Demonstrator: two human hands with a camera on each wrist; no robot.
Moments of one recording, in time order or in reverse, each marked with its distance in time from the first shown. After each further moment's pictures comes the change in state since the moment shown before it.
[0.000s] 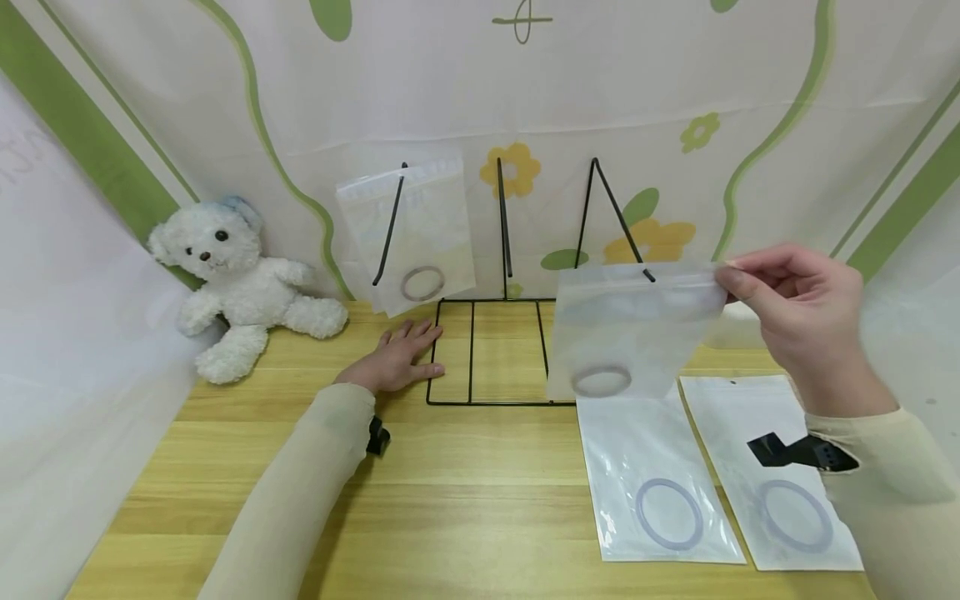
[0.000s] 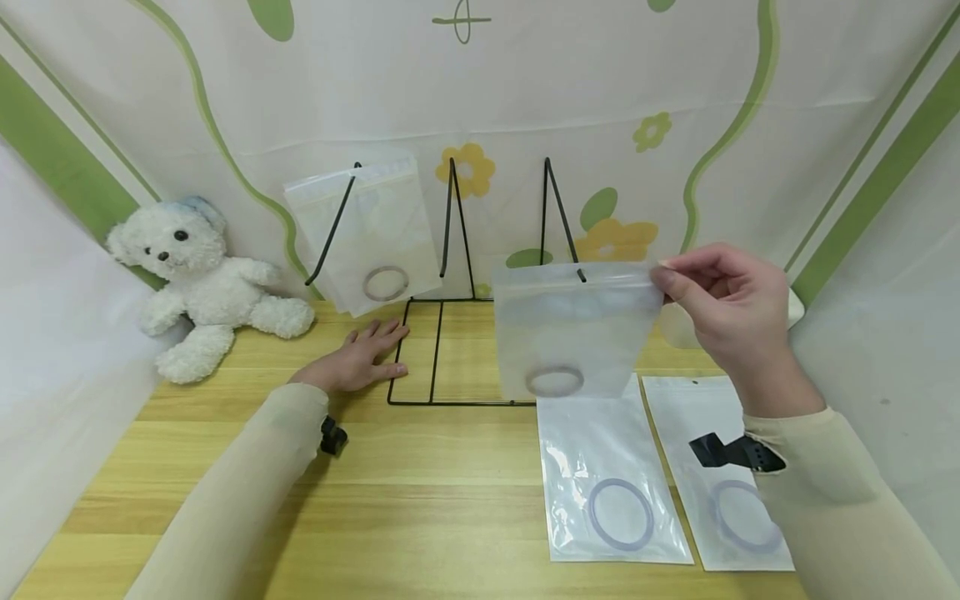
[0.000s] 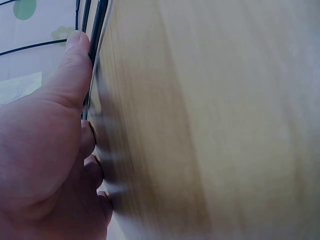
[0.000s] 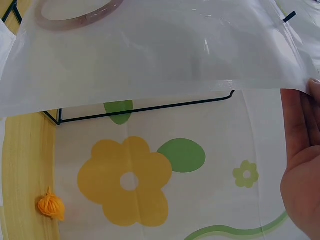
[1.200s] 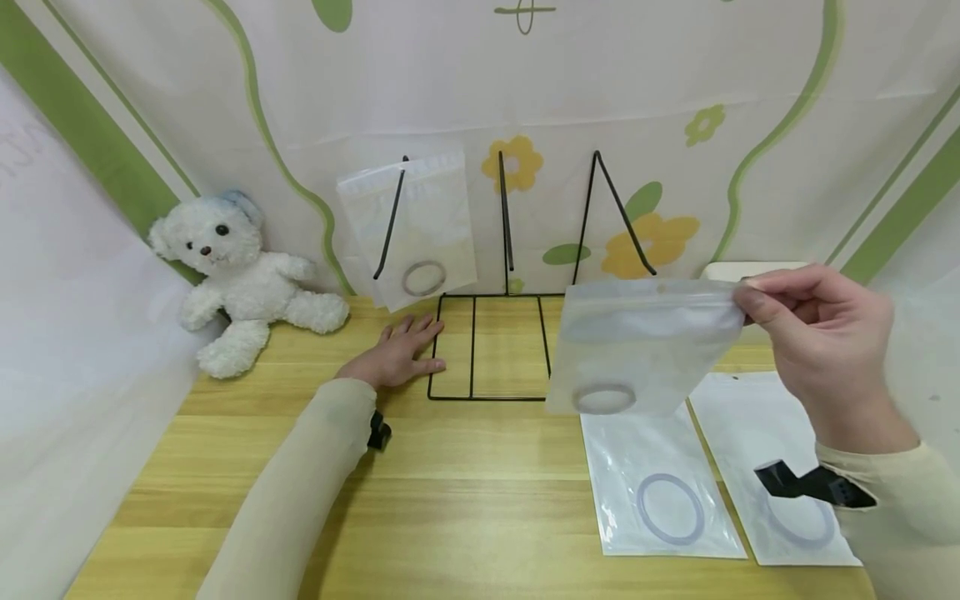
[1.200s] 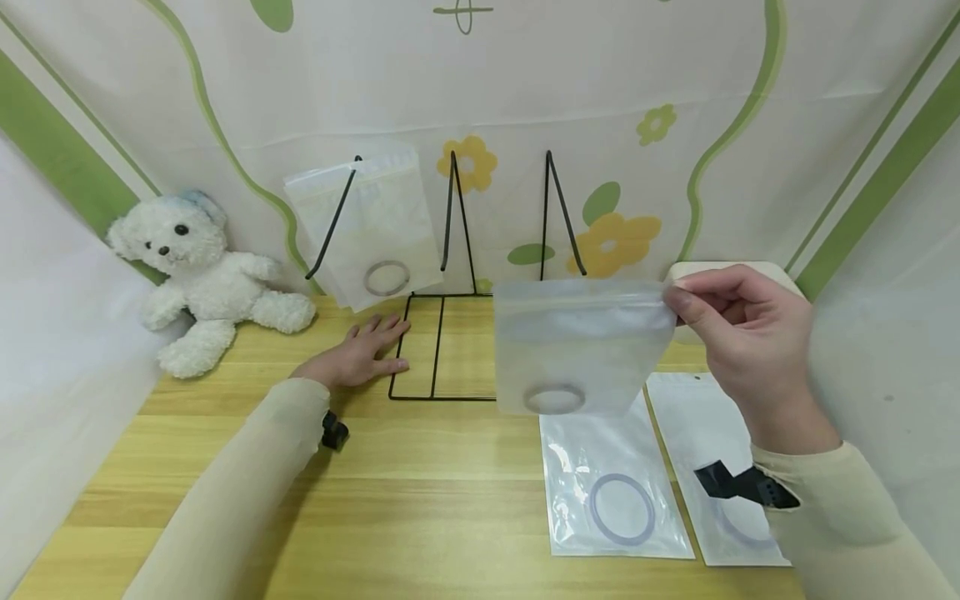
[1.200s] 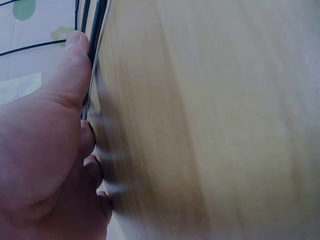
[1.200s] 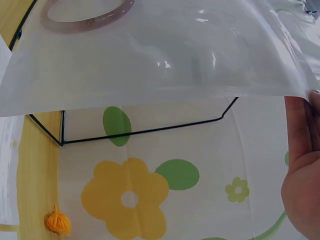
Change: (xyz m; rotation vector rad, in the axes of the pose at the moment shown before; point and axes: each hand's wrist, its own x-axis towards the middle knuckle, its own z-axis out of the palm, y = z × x) left_hand 0.016 -0.027 0.012 -0.002 -0.002 0.003; right_hand -0.027 -0.010 0.013 0.269 -0.016 -0.146
